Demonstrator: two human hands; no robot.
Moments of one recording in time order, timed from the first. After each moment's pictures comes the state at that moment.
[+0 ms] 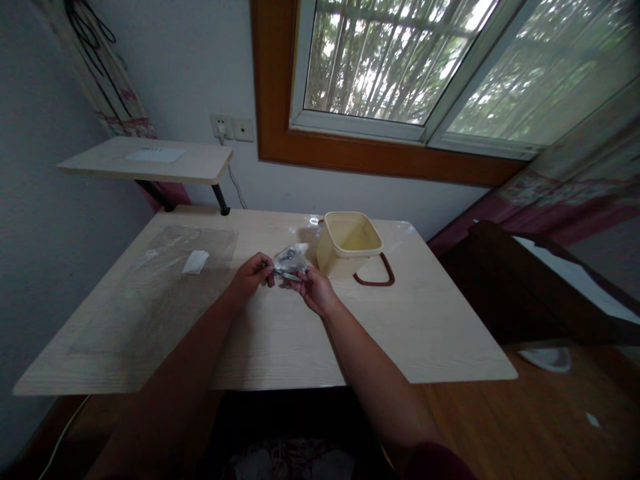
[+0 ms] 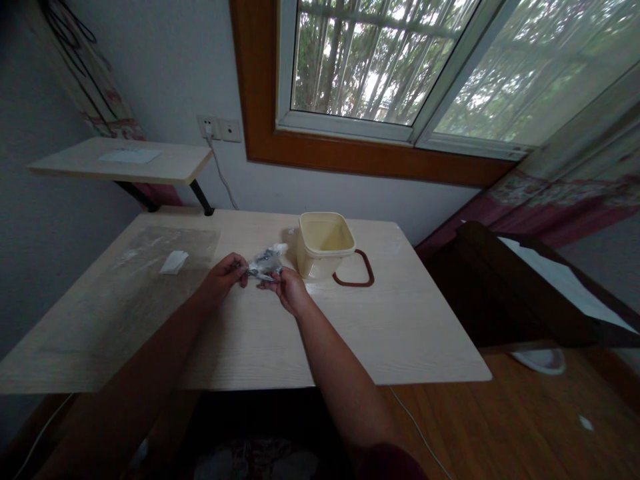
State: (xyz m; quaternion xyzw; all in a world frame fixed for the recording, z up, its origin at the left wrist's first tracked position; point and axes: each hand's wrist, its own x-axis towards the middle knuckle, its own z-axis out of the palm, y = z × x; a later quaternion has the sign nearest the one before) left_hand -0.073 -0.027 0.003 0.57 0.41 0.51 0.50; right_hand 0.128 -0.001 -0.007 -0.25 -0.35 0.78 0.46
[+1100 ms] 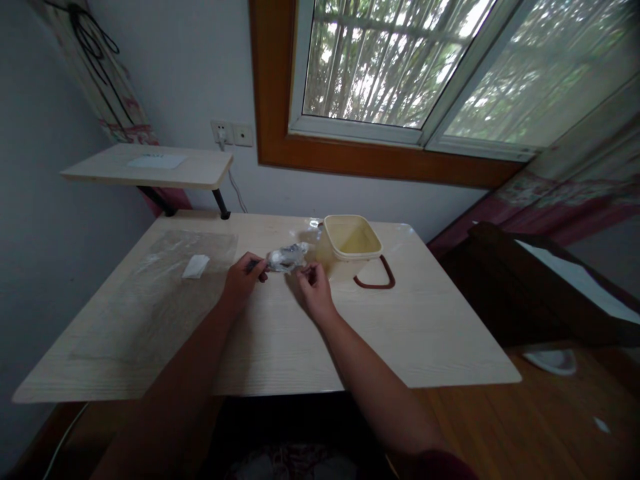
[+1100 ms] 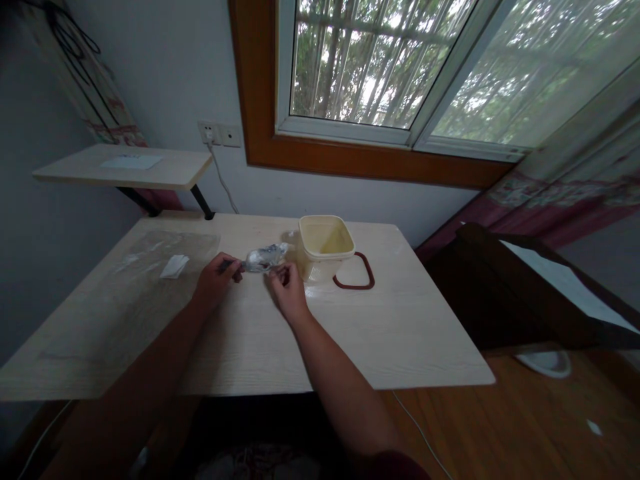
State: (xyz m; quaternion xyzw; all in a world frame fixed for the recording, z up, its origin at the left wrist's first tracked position) left_hand -0.076 -0.029 0.014 0.55 0.54 0.55 0.33; right_hand 0.128 -0.012 -0.007 -0.38 -0.52 0.56 0.52
